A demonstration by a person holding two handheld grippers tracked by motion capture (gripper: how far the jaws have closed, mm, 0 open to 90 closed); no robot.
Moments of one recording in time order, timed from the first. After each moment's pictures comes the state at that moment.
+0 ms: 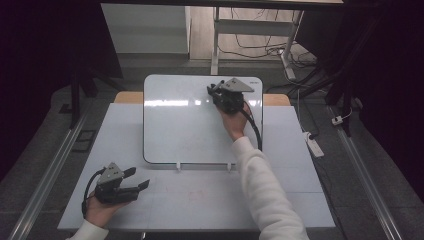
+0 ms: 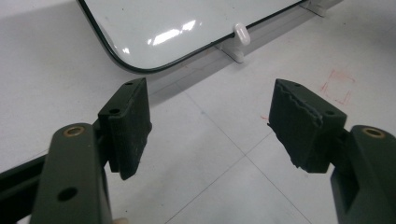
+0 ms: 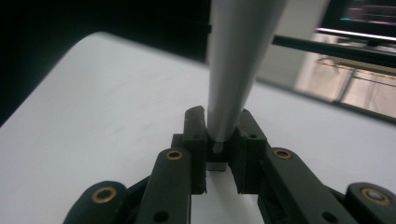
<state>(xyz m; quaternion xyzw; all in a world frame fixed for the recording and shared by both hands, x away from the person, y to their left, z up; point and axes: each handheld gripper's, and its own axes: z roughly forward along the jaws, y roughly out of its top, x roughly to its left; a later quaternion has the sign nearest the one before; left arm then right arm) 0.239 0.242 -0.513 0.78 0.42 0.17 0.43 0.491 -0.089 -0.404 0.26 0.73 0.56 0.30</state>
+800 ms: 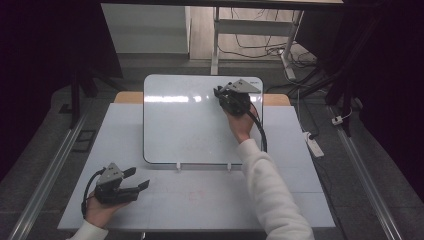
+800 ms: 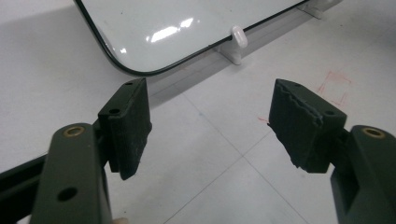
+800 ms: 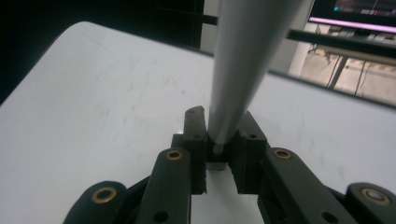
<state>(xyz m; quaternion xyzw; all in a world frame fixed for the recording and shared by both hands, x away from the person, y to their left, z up) 0.237 0.241 -0.512 0.78 0.42 0.17 0.43 0.484 -0.114 -0.400 0.29 0.73 0.55 0.29</state>
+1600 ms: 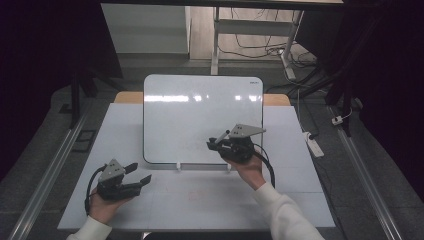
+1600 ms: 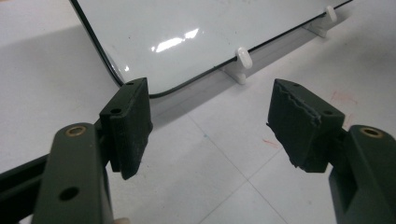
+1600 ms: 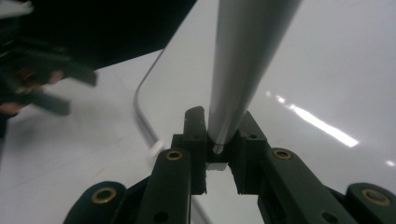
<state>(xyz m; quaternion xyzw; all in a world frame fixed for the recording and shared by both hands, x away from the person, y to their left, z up) 0.245 0.237 -0.507 0.77 0.42 0.19 0.45 0.367 -0.132 -0.443 0.21 0.81 0.53 0.10</state>
